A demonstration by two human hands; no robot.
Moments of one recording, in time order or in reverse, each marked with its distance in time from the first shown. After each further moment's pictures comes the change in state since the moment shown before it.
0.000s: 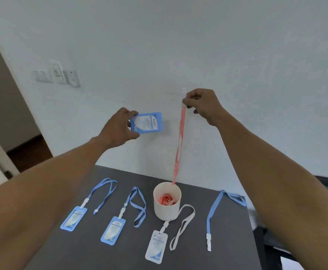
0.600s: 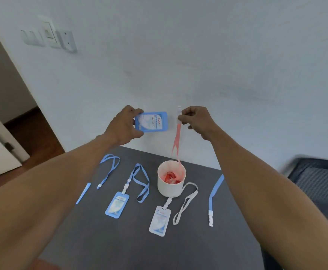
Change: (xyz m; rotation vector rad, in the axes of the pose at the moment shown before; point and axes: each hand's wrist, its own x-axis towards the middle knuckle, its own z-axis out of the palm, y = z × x) left_hand -0.037 -0.042 0.058 -0.046 -0.107 -0.068; right_hand -0.044 0.097 0.078 -0.036 -0.113 0.247
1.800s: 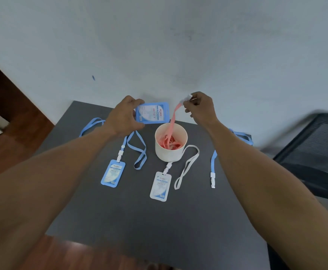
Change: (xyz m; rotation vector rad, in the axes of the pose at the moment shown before) left_hand -0.022 -0.048 0.107 -0.040 -0.227 -0.028; right_hand 0.003 0.140 0.046 -0.017 0.191 0.131
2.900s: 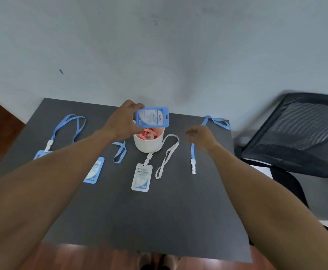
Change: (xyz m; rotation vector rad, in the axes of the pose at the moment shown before) left_hand -0.001 0.049 0.068 -0.054 -0.120 0.082; right_hand -0.083 0.115 -0.073 -0.328 -0.202 0.343
